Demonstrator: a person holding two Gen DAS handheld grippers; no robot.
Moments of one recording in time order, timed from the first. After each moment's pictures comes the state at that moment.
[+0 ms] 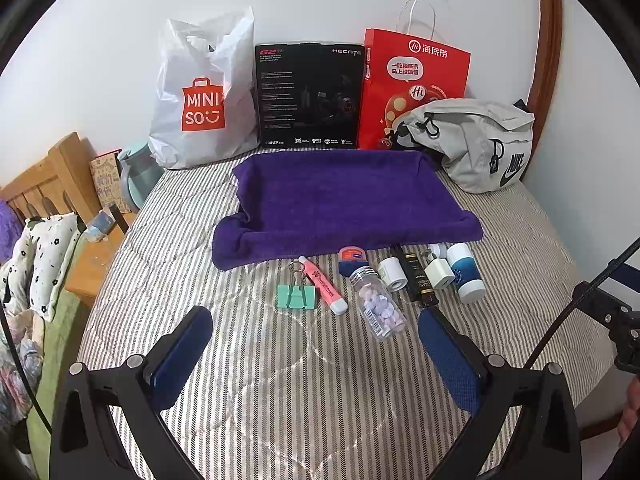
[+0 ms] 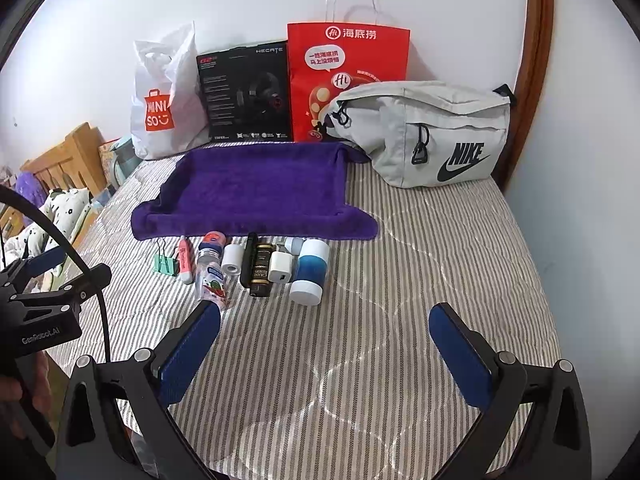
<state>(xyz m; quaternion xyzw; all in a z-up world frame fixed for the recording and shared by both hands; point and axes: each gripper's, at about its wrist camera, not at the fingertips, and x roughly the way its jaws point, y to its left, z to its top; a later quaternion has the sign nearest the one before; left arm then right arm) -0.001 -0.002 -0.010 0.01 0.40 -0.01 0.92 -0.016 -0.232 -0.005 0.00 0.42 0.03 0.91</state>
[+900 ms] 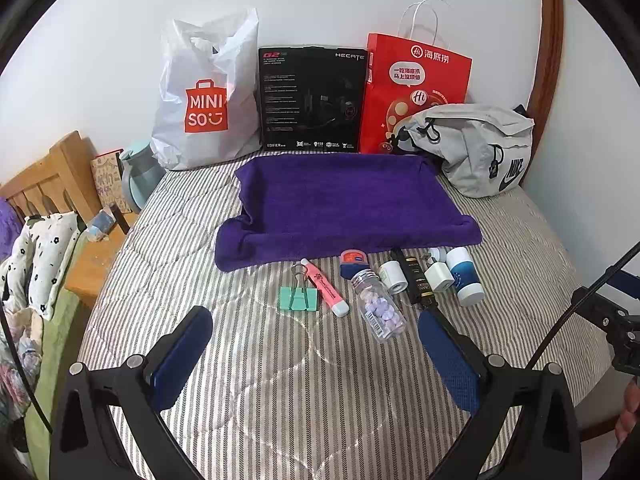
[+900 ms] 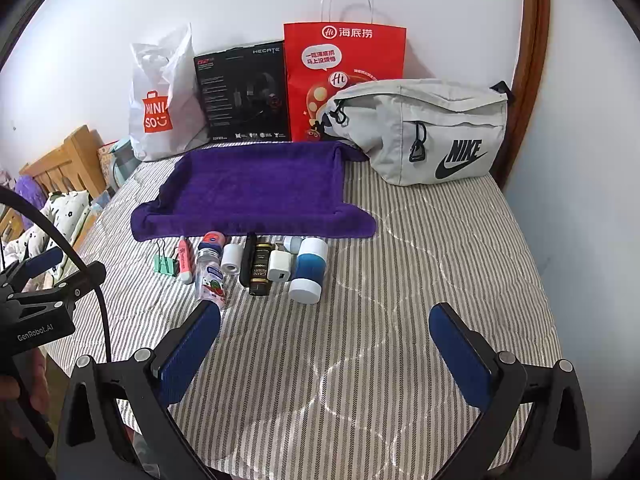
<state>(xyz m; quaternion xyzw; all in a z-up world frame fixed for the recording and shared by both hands) -0.002 0.003 -0.007 0.00 0.40 -0.01 0.92 -0.017 -0.234 -0.004 0.01 0.42 0.02 0.91</state>
